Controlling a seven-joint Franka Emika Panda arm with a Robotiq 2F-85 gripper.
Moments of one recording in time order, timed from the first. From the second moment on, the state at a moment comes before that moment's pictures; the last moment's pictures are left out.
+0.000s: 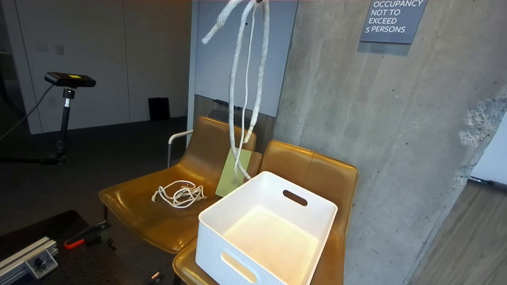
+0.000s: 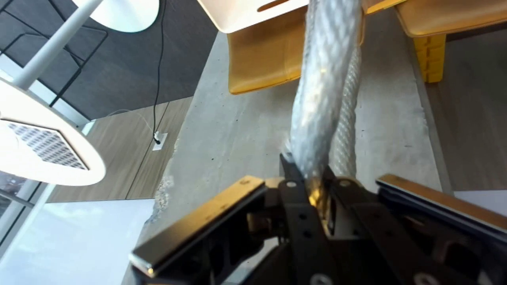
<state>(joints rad) 0.03 0.04 -0.03 -1.26 -0.43 1.80 0.40</state>
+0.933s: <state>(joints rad) -0.11 0.20 -0.10 -1.02 -0.40 1.71 0.25</state>
